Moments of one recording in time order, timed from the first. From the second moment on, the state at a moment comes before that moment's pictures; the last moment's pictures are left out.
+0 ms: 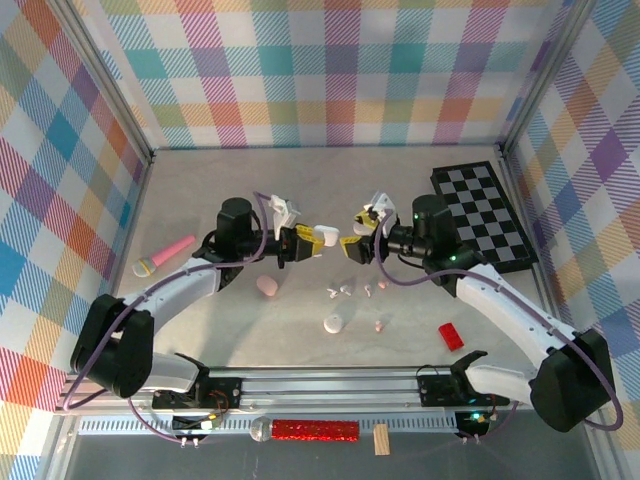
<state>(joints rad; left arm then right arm) -0.45 1.37 0.77 0.32 0.94 -0.05 0.51 1.16 0.84 -0.05 -0.57 -0.07</state>
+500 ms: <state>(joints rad) -0.47 1.40 0.78 0.45 0.96 0.02 0.51 1.18 0.91 -0.12 -0.52 -0.01</state>
